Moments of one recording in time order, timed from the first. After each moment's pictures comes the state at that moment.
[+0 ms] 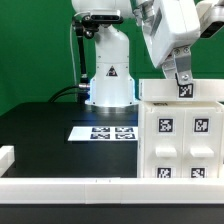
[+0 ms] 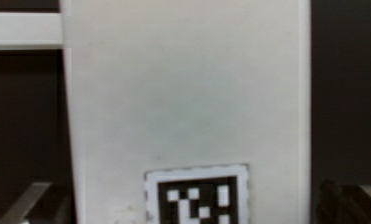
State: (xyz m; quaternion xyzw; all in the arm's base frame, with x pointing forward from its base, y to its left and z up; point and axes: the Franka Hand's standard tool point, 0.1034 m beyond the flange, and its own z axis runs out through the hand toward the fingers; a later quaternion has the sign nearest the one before) arm 0.623 0.097 0.157 -0.71 0.69 -0.02 0.17
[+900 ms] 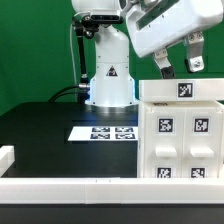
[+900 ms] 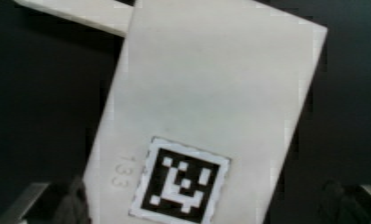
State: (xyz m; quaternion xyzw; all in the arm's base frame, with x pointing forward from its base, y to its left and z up) arm 0.624 0.096 0.175 -0.84 0.52 0.00 0.16
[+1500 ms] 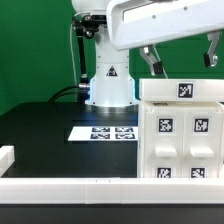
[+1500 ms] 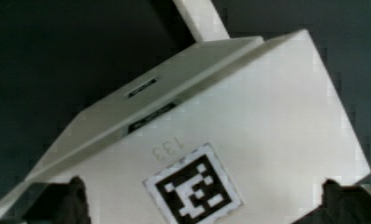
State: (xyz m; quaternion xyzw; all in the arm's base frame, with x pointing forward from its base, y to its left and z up) arm 0.618 0.100 0.181 -0.97 0.20 0.01 0.11
